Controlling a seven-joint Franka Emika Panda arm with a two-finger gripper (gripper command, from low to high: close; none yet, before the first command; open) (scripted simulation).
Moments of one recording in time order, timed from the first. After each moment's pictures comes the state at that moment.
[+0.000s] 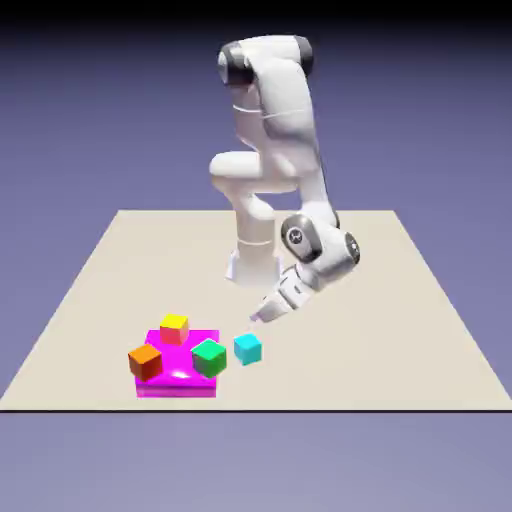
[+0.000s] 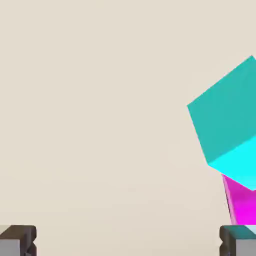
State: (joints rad) arm -0.11 0.26 0.48 -2.66 -0.93 1.95 0.63
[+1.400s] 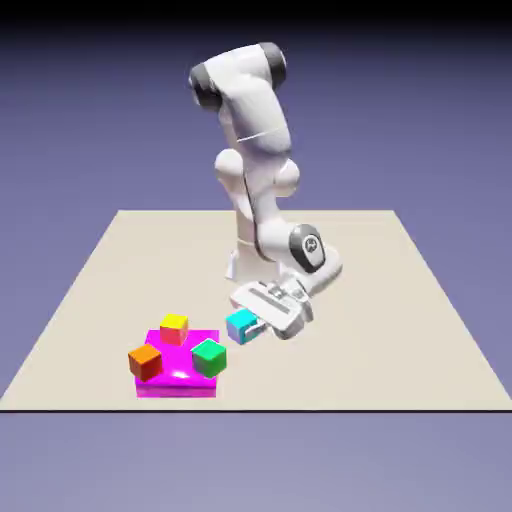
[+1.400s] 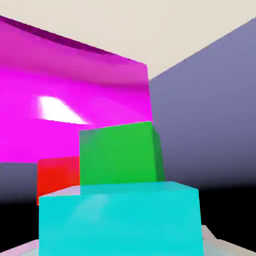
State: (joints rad) arm -0.69 0.26 0.89 -2.68 -2.05 1.79 0.46
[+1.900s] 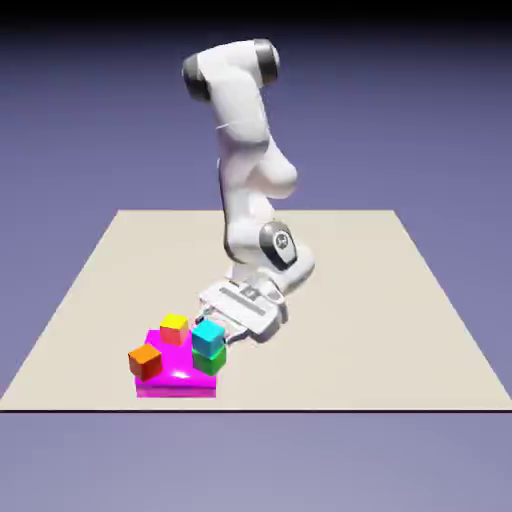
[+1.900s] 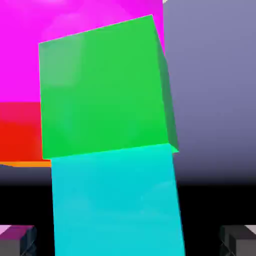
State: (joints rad) arm -0.76 0.19 0.89 -2.68 -2.13 1.87 0.41
